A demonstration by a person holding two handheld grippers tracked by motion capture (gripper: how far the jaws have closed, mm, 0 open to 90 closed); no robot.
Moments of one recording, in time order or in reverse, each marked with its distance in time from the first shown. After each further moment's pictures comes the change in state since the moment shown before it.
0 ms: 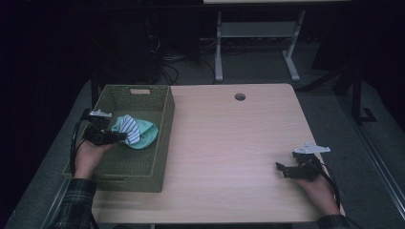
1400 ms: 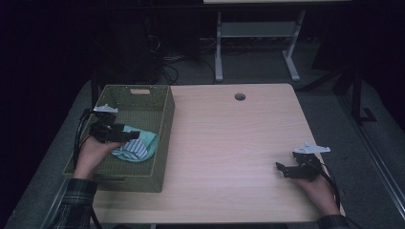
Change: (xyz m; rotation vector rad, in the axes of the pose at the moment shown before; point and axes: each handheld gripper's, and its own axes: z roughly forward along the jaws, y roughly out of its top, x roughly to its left) left arm -0.040 0.026 -0.019 -0.075 -0.109 0.069; right arm 0.000 0.000 0.000 0.000 -0.002 0.001
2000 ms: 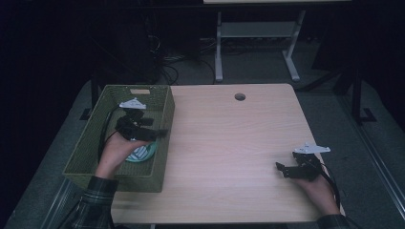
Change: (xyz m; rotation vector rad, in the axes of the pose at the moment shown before) left arm -0.079 0.038 0.017 -0.060 -0.157 0.121; right arm 0.000 0.000 0.000 0.000 0.001 0.002
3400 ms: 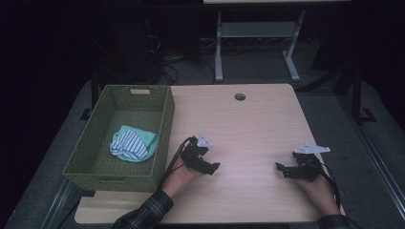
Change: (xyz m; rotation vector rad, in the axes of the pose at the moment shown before) left arm -0.100 -0.049 0.159 0.157 -0.002 0.180; right arm 0.000 0.000 0.000 0.000 0.003 -0.008
